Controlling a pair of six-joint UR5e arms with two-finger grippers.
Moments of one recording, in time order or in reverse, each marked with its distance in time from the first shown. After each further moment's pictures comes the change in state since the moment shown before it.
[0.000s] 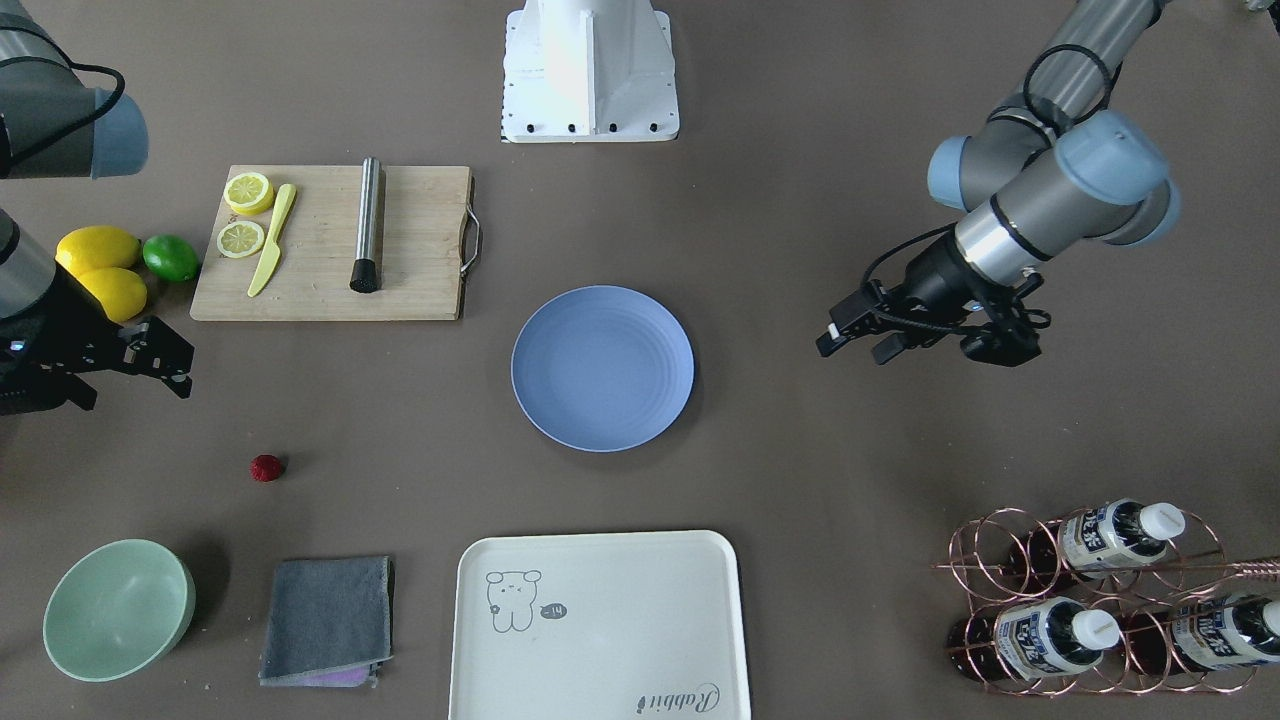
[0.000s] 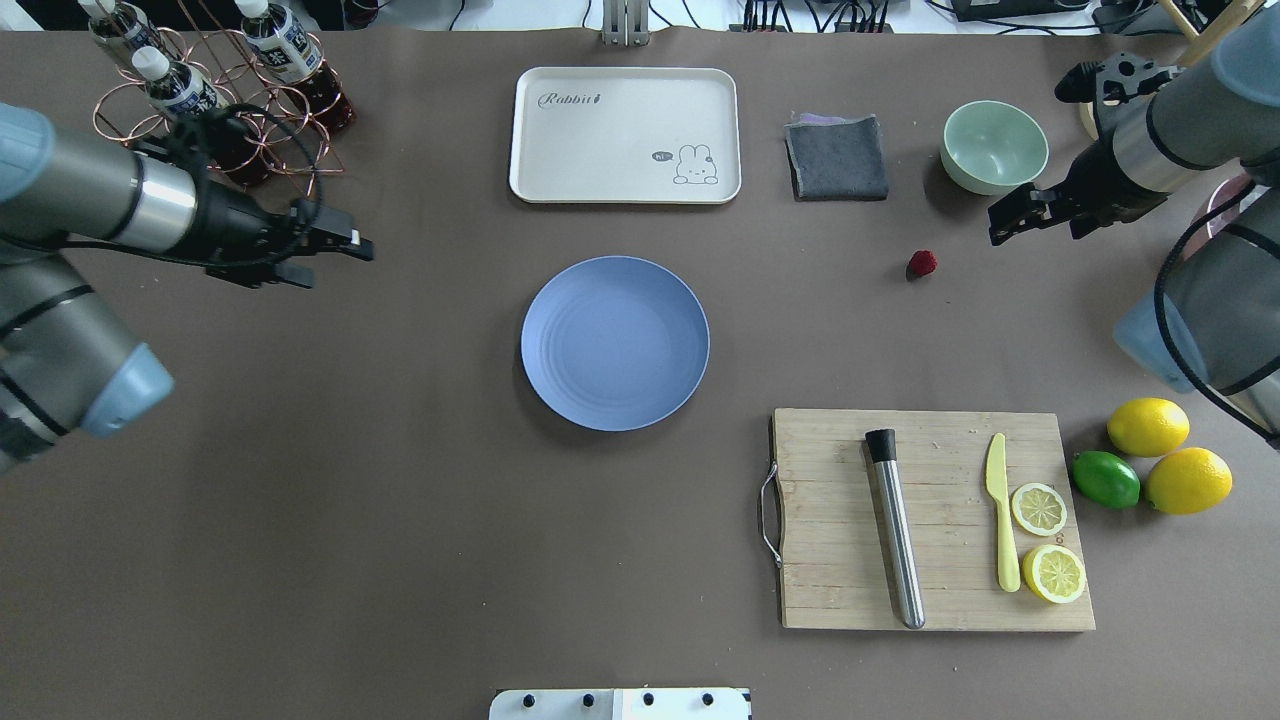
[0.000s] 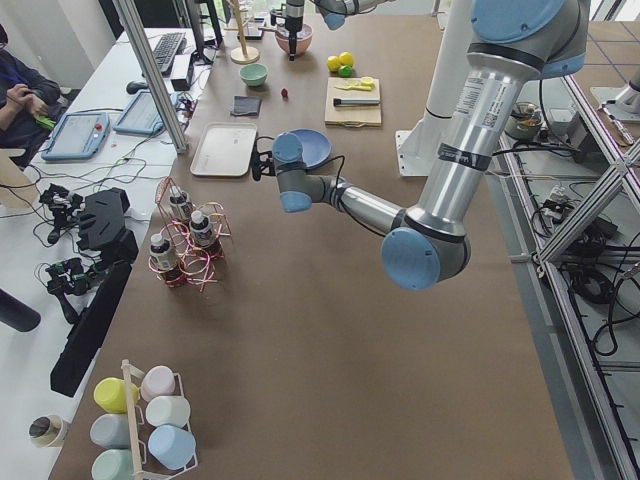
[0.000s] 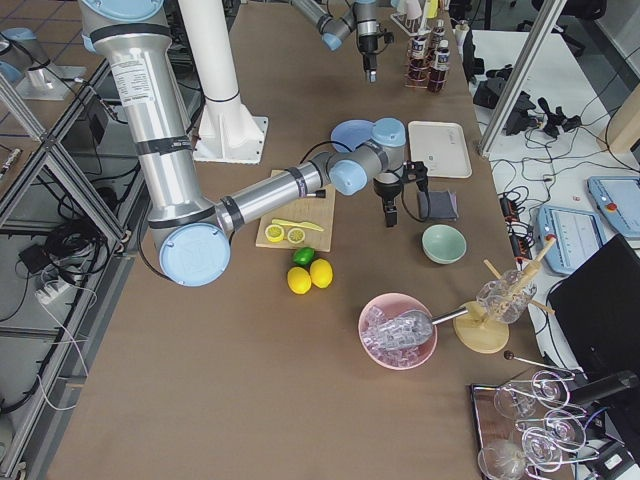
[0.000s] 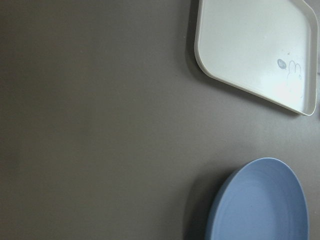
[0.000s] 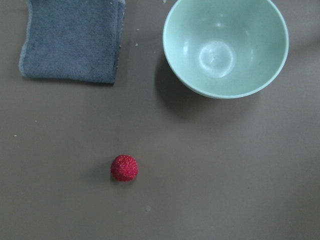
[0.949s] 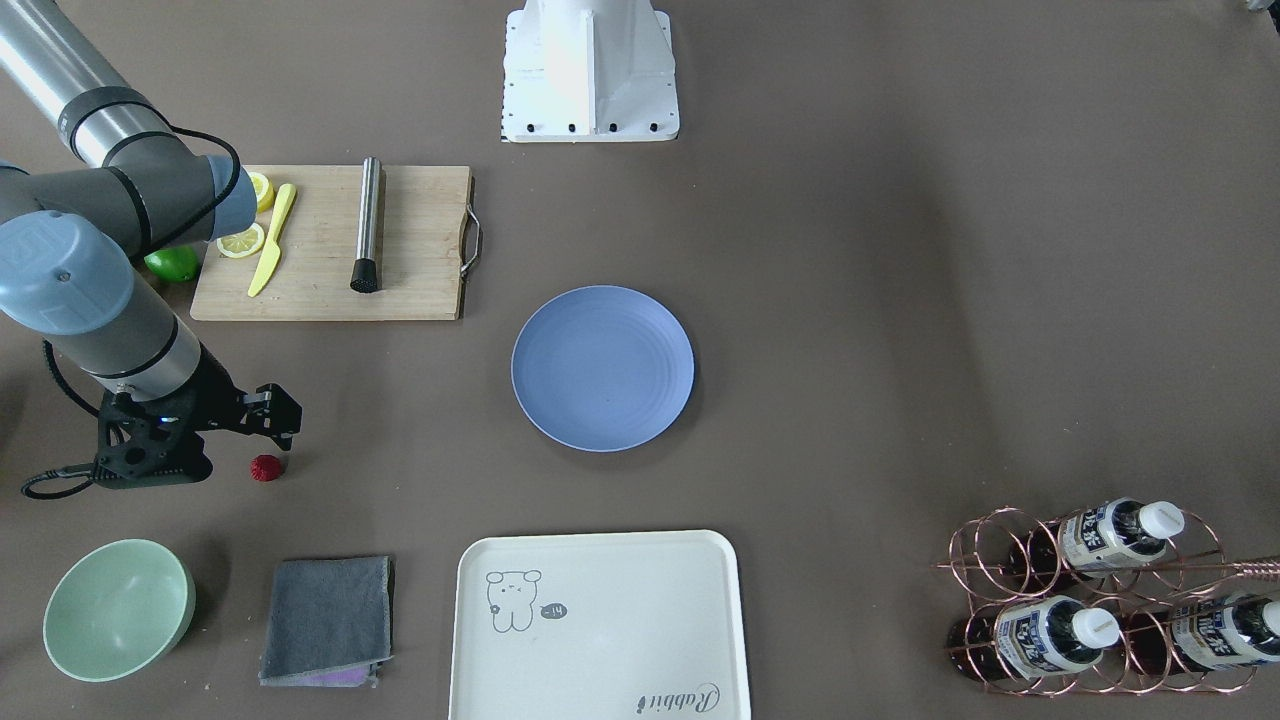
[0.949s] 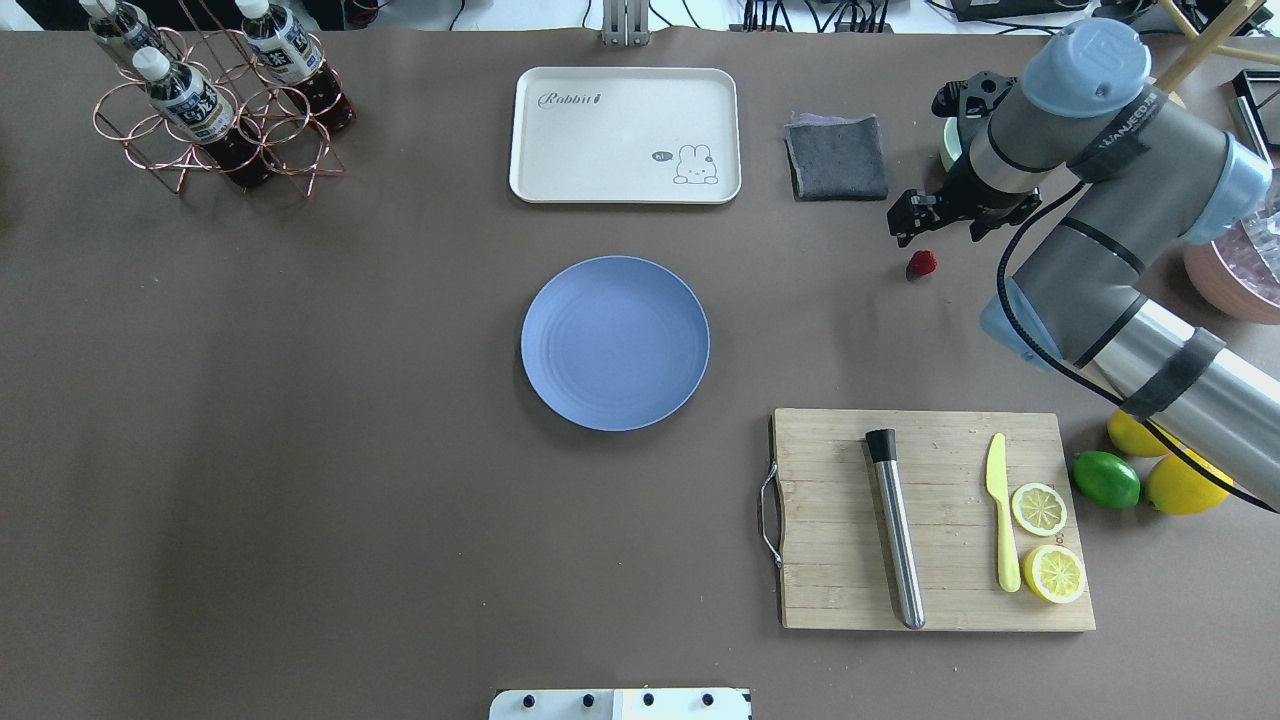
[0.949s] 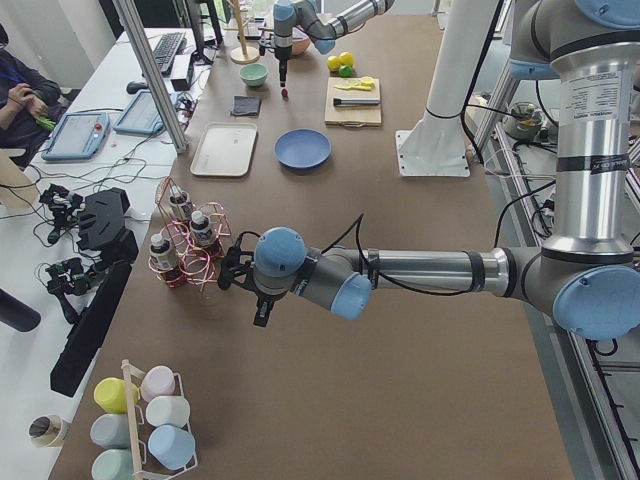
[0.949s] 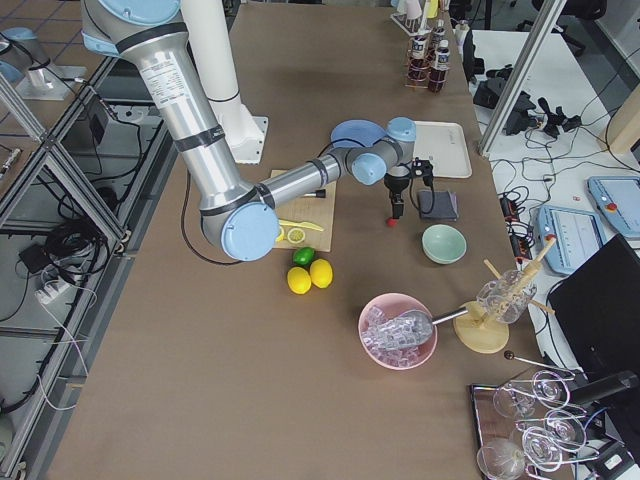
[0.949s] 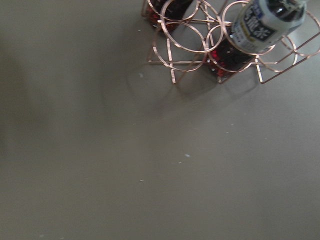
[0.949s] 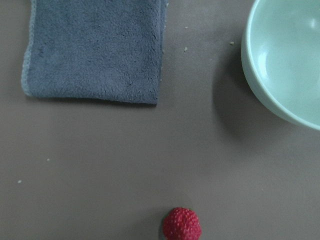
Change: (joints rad) left arm -0.634 0.335 -0.053 0.500 -0.240 1.167; right arm -0.099 0.193 -0.259 0.041 -0.080 0.070
